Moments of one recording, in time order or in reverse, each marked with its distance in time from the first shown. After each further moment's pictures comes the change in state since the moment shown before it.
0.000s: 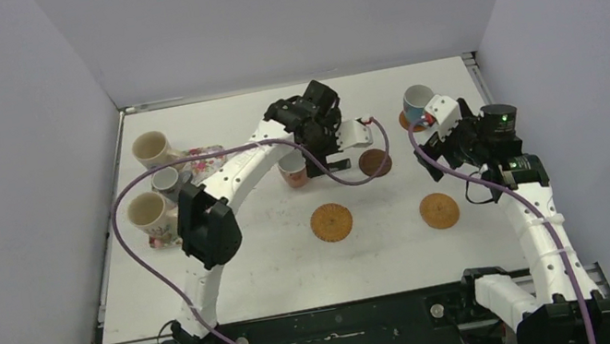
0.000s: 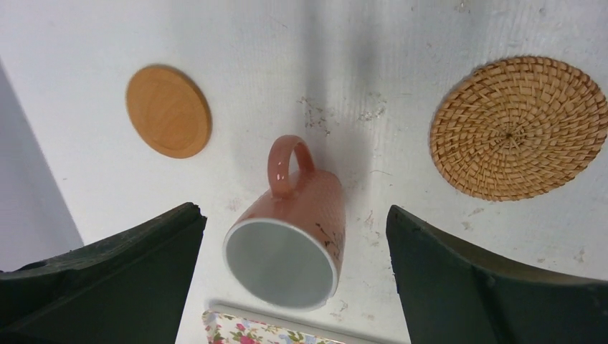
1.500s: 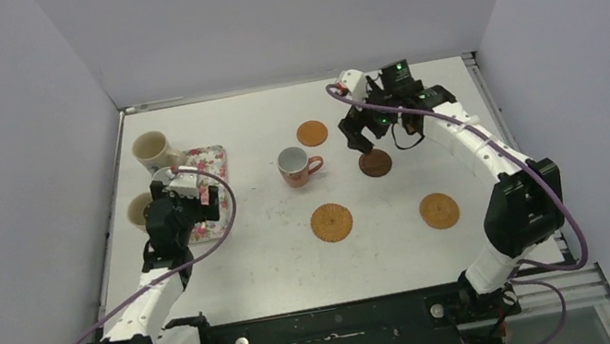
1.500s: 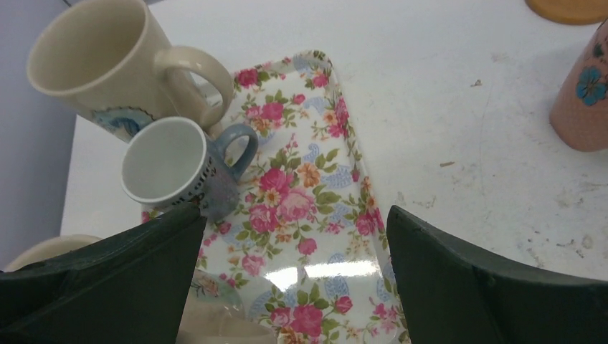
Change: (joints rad) left arm 0.678 -1.201 -1.716 1.395 -0.038 -0.646; right arm 0.348 0.629 0.508 -0.063 0.072 0.119
